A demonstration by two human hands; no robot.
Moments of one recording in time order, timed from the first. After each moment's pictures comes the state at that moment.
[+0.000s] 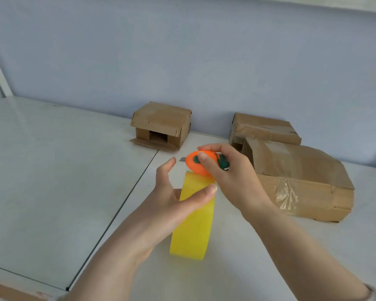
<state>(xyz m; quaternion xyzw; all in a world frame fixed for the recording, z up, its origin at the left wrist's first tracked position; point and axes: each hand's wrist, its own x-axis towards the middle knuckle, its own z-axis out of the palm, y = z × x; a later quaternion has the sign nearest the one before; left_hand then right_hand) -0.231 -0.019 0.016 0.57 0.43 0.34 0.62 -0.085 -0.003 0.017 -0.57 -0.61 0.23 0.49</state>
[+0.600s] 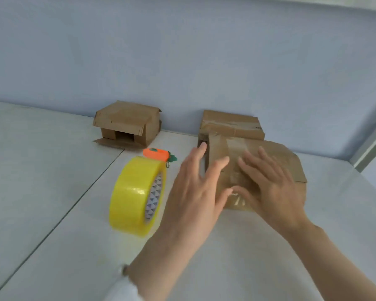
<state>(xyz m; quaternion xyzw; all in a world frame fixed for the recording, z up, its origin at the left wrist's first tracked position) -0.108 -0.018 -0.015 0.83 0.38 0.41 0.01 0.081 -0.039 -0.033 -0.63 -0.70 -0.22 0.25</state>
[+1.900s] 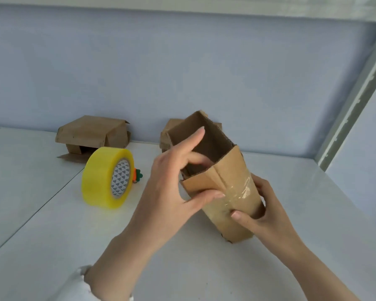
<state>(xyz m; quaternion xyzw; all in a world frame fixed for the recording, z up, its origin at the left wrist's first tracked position) -0.053 -0.045 0.021 0.82 0.20 0.51 0.18 0.142 -0.104 -0.039 -0.59 -0.58 0.23 0.52</state>
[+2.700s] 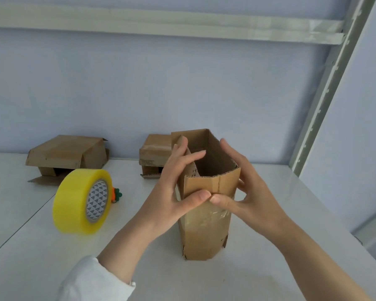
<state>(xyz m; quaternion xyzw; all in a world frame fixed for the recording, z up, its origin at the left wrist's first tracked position) -0.016 -0.012 0.016 0.82 0.16 0.40 0.37 0.150 -0.096 0.023 -0.50 -0.68 0.14 0.51</state>
